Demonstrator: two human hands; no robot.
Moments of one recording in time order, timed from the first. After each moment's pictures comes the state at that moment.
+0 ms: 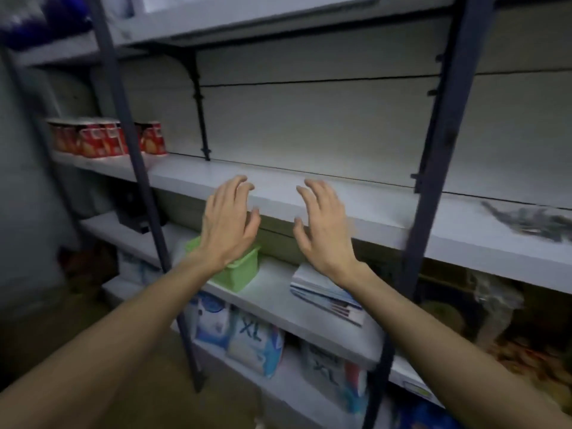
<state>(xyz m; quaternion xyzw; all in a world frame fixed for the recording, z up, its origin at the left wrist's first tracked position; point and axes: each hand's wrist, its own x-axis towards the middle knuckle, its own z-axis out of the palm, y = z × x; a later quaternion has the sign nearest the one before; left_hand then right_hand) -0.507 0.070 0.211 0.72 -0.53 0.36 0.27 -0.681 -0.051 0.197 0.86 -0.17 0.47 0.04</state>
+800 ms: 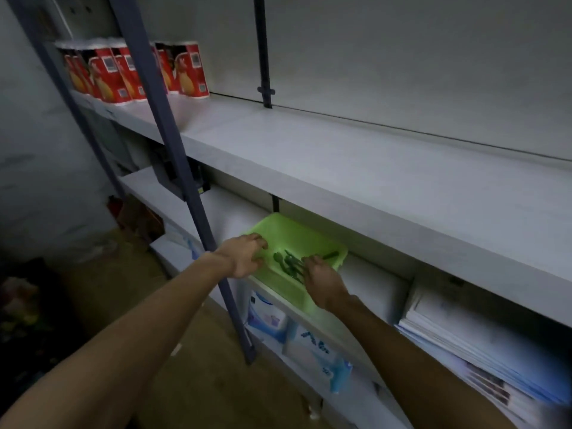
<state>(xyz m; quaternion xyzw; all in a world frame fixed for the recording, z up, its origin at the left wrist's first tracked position) -0.128 -0.020 0.049 0.84 -0.53 -0.10 -0.06 -0.300 -0.163 -0.036 0.96 -0.21 0.05 -0.17</state>
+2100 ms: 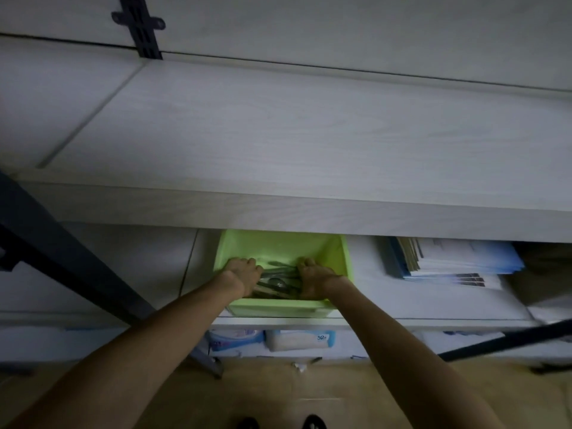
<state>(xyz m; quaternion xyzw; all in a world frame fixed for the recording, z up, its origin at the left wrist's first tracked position) 0.014 -0.168 -0.117 0.57 -0.77 -0.08 -0.30 -0.184 -0.202 -0.120 0.80 -0.51 -0.24 -0.20</state>
